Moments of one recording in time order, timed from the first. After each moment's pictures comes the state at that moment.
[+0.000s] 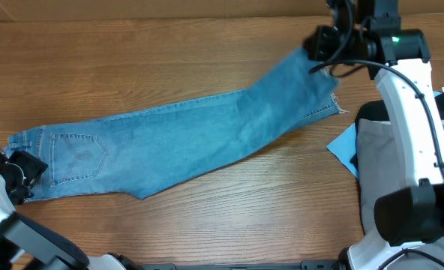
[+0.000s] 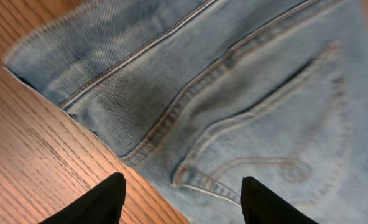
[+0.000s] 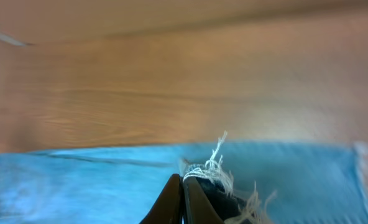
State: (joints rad) left arm 0.84 1.60 1.13 -0.85 0.12 -0.21; right arm 0.09 1.82 1.89 -0.91 -0.42 0.16
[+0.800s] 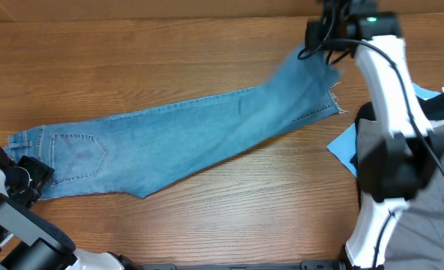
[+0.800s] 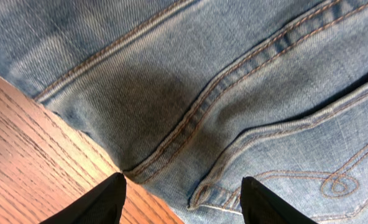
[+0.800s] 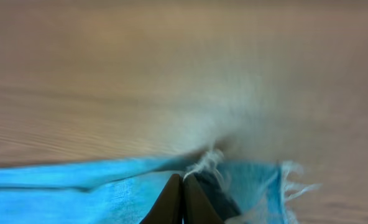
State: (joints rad) left arm 0.84 1.72 1.13 -0.86 0.11 -0.24; right arm 0.07 2.09 2.07 -0.93 -0.19 0.03
